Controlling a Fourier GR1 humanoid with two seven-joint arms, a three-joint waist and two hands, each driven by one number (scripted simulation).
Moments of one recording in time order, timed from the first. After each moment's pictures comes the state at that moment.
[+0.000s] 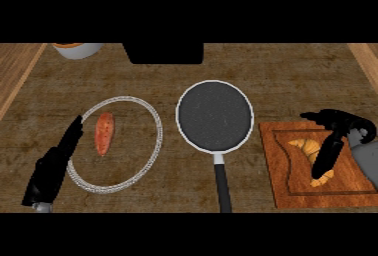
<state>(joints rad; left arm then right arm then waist) 0.07 0.37 -0.13 -1.60 -0.02 0.14 0.13 -0.43 -0.62 0.27 -1.27 0.09 0.64 0.85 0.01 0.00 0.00</state>
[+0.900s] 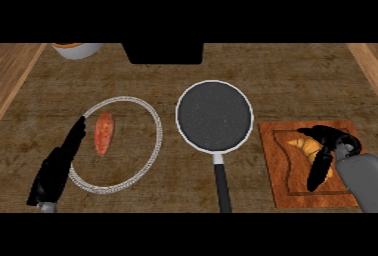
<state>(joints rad) 0.07 0.28 -0.07 -1.59 -0.11 0.08 0.13 -0.34 -0.50 0.20 -1.21 0.33 0.67 0.77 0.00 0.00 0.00</state>
